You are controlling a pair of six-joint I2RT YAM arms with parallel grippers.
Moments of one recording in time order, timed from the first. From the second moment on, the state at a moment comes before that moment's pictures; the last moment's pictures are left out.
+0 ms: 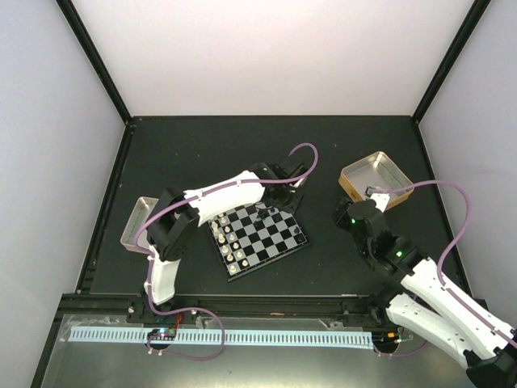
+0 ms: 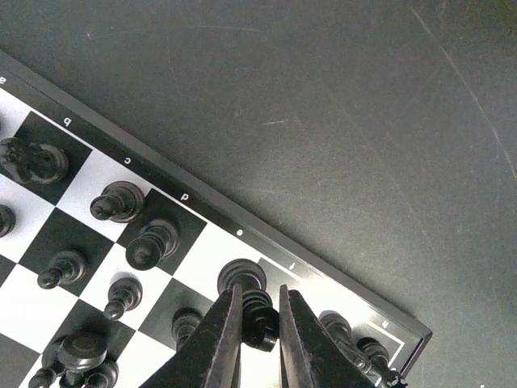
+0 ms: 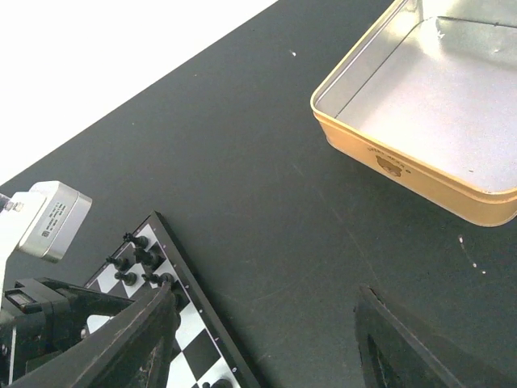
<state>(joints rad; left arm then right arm) -0.88 1.99 1.62 -0.75 -0.01 -0.39 0.68 0.70 0.63 -0.53 0.50 0.89</state>
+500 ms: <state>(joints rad) -0.86 2.01 1.58 -0.74 0.00 -0.39 0.67 0.75 0.63 -0.53 0.49 0.89</state>
